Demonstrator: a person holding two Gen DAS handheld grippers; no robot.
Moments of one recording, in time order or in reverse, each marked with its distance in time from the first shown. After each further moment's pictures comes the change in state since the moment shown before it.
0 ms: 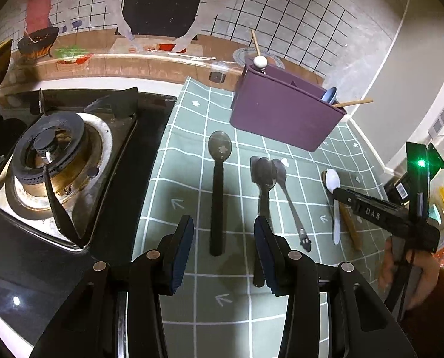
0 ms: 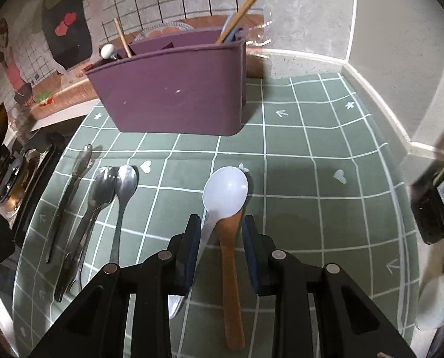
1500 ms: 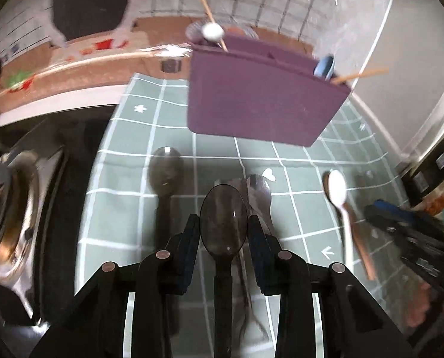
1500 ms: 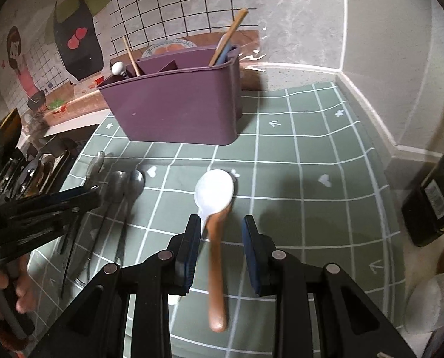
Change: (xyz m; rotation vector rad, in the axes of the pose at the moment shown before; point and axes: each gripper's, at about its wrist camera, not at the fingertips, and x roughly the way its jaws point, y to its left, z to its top) left arm 0.076 -0.050 0.044 0.115 0.069 -0.004; right arm -0.026 -0.014 -0.002 -0.008 -0.049 0.056
